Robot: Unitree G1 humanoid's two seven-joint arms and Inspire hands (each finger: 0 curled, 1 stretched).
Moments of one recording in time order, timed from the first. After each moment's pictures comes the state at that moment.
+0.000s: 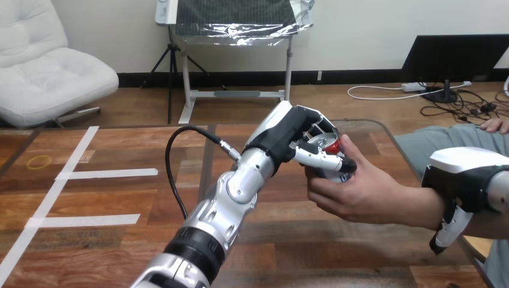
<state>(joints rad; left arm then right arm) -0.79 -0.08 -0.23 0.92 0.36 -0.10 -0.05 -0.29 -0.90 0.23 0.03 -0.75 0.14 0.72</state>
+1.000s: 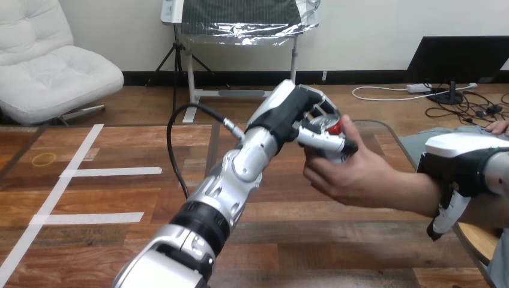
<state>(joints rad) -0.92 -0.08 -0.23 1.04 0.37 -0.11 -0.01 -0.38 -0.90 0.23 0.02 -0.75 0.14 0.83</state>
